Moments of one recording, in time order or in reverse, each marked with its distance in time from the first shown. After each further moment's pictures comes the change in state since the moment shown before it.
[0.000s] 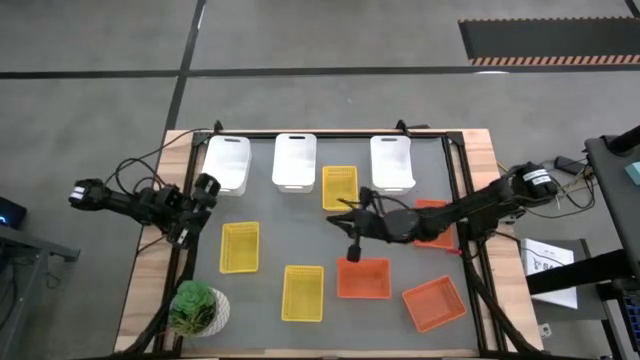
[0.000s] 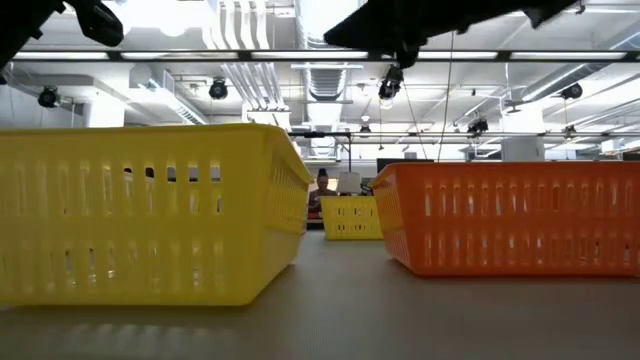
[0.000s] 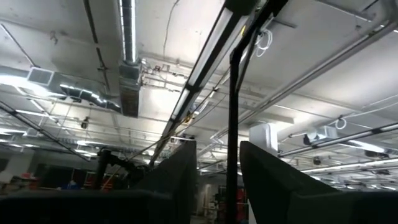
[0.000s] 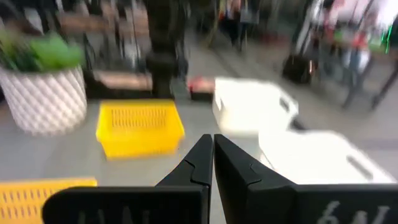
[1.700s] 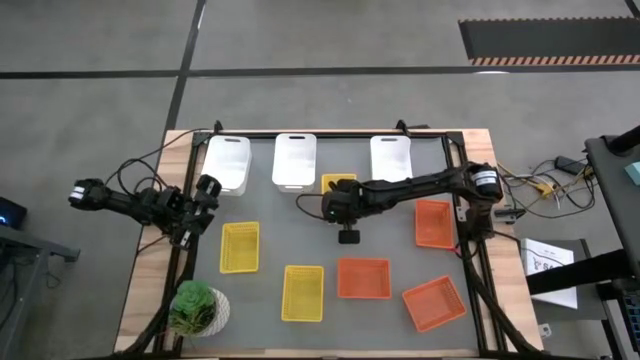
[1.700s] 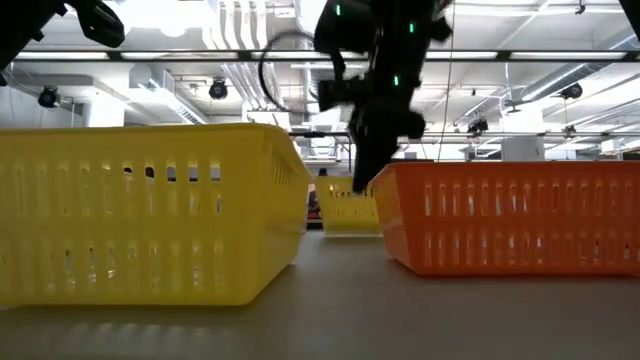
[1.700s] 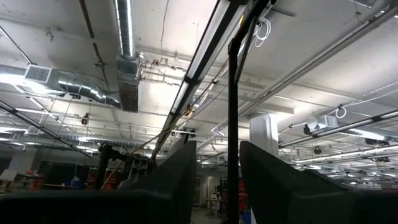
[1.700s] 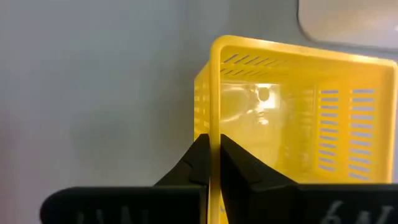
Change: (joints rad) left arm 0.000 0.006 0.000 -0.028 0.007 0.027; right arm -0.212 0.374 0.571 -1.192 -0.268 -0.030
